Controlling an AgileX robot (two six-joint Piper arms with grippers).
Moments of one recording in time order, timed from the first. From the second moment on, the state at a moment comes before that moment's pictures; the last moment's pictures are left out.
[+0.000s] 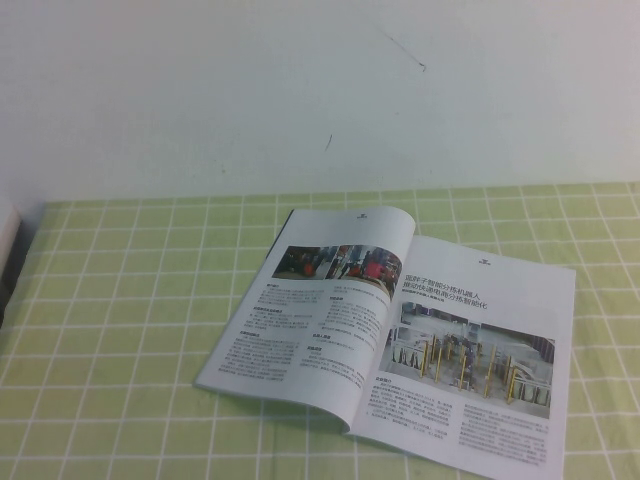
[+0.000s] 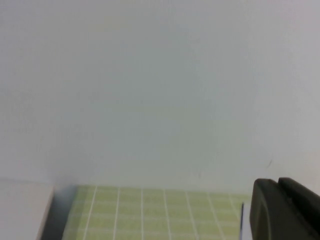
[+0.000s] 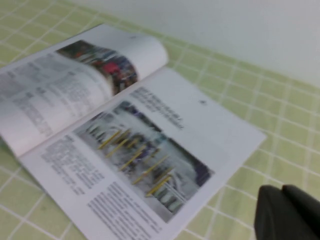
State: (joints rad) right arm -0.02 0.62 -0.56 0.56 0.66 -0.78; left arm -0.06 0.11 -0.35 -0.03 0.27 -0.20
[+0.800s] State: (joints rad) right arm 0.18 1.65 -0.57 1.21 0.41 -1.48; left arm -0.06 1.09 -0.89 -0.77 0.75 0.52
